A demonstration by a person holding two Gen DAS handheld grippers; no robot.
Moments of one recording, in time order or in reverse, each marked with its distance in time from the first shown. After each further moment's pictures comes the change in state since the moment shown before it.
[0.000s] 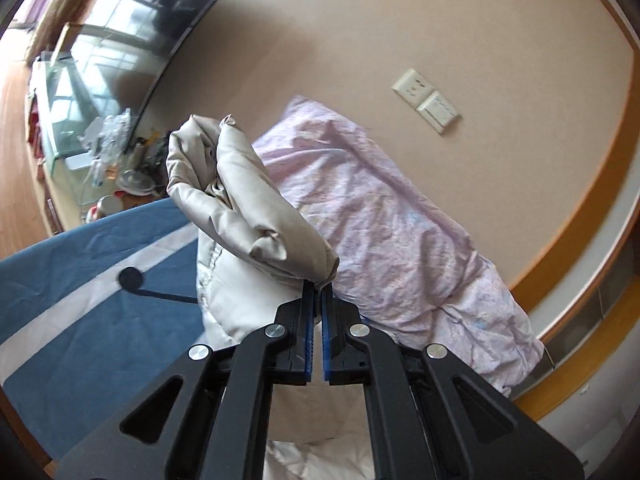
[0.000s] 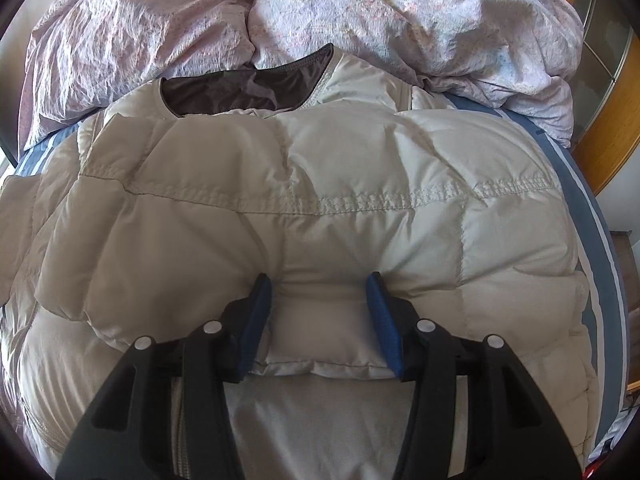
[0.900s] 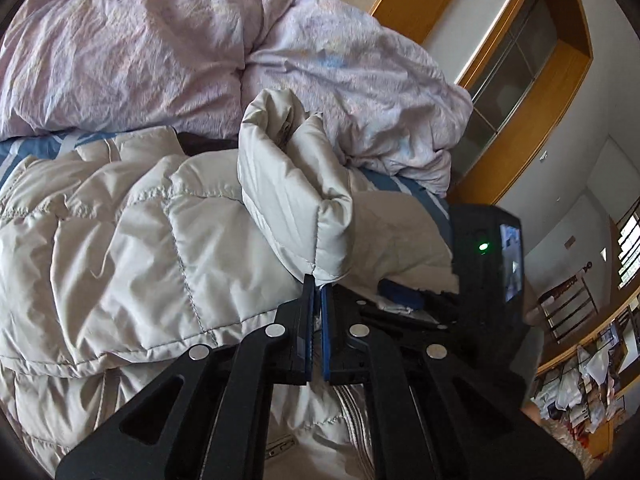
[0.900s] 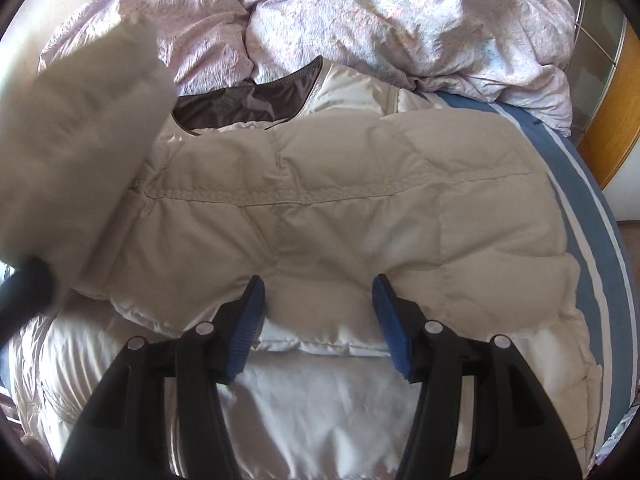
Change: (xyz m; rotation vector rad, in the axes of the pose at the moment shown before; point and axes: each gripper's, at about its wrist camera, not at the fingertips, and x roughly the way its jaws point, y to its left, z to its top) left arm 0.118 -0.201 -0.226 0.493 0.618 -0.281; right arm -0.024 -0.020 -0.012 0.041 -0.035 0.065
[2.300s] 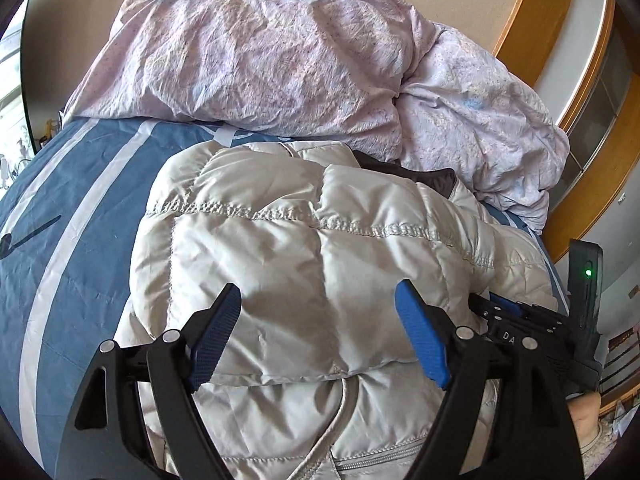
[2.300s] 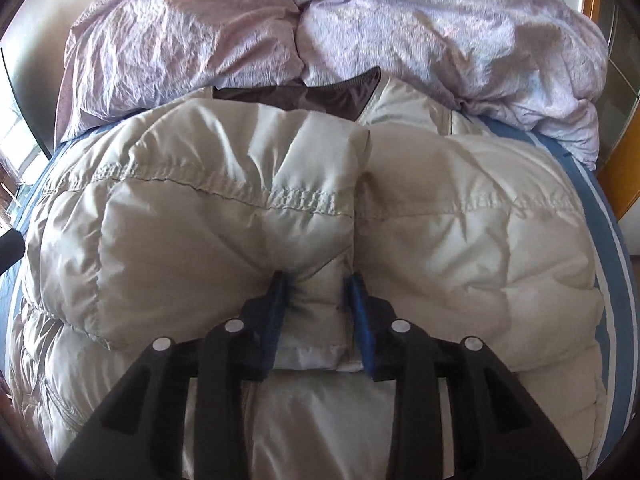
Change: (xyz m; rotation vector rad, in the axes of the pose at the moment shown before) left arm -0.059 0.106 0.003 -0.138 -0.066 0.314; right arm 0.012 0.033 0.012 -0.085 0.005 0.063
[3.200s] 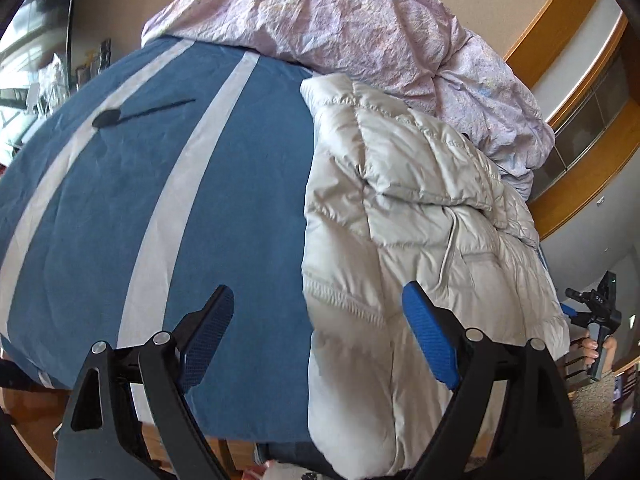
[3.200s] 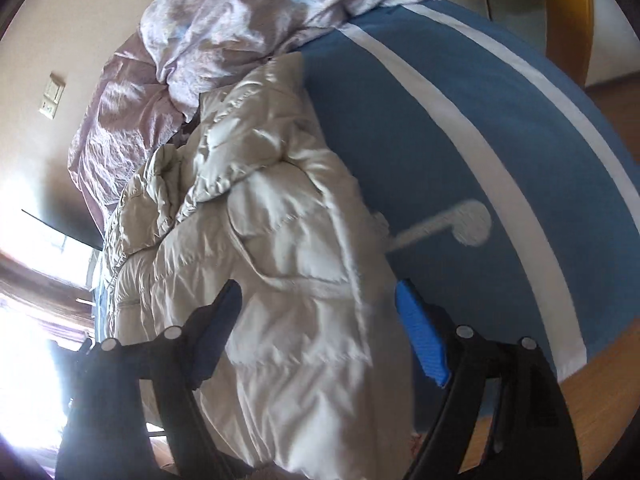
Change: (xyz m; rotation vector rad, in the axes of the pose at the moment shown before) left arm -0.107 0.151 -0.101 -0.105 0.134 -0.101; right arm -0.125 -0.264 -0.161 0.502 0.069 0.282
